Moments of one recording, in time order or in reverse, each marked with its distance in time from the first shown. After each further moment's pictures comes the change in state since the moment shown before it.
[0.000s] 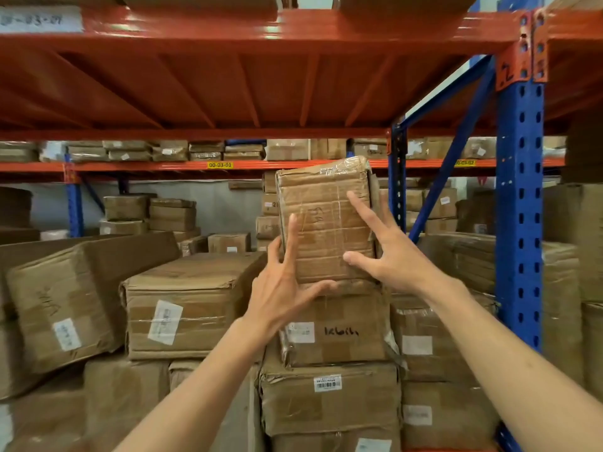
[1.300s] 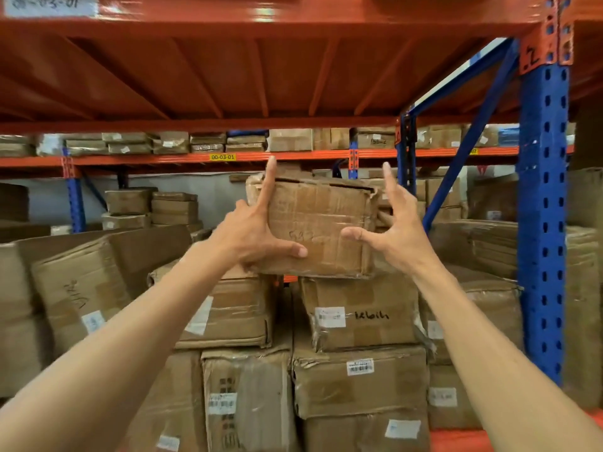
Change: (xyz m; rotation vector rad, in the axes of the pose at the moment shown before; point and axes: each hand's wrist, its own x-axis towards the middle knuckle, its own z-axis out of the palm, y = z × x) left_hand 0.050 -0.037 -0.119 0.175 -0.240 -0.101; right_hand 0.017 -0.035 0.045 0.157 0.334 0.092
